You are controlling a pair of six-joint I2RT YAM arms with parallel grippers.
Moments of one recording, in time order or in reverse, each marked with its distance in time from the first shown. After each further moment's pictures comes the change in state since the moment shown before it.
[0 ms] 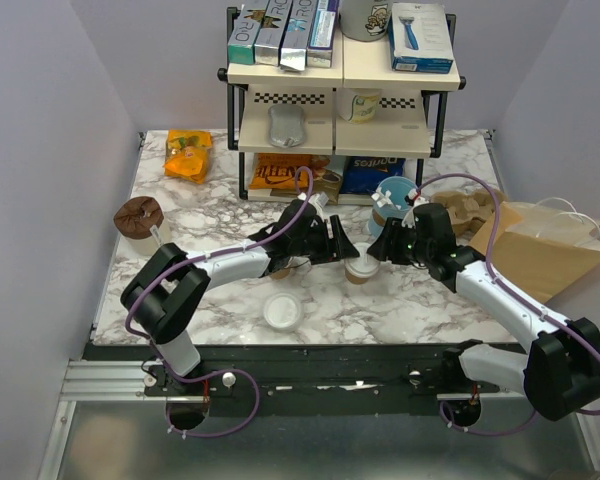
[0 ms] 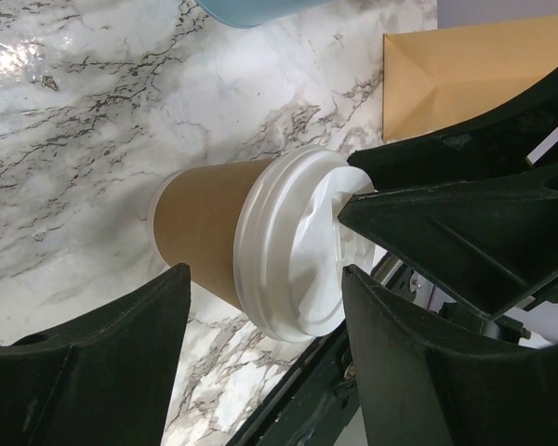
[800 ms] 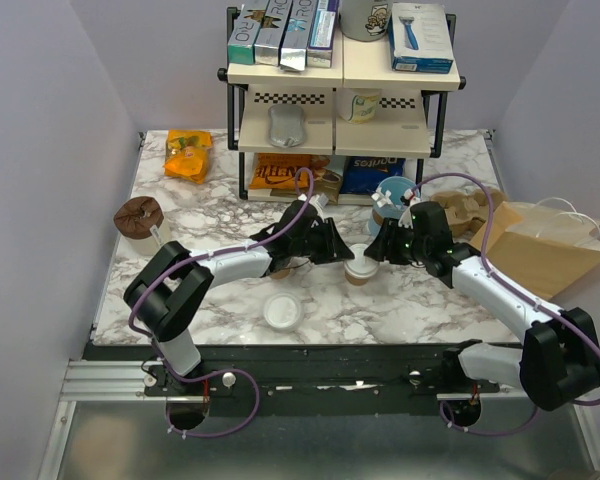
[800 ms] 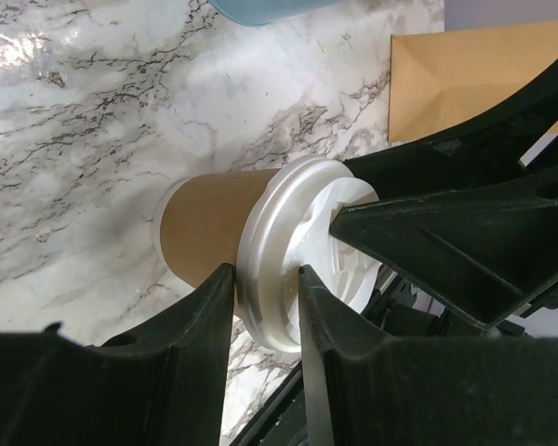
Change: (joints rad) left arm 0.000 0.022 0.000 0.008 -0.001 -0.014; right arm 0.000 0.053 0.011 0.007 -0.047 -0.003
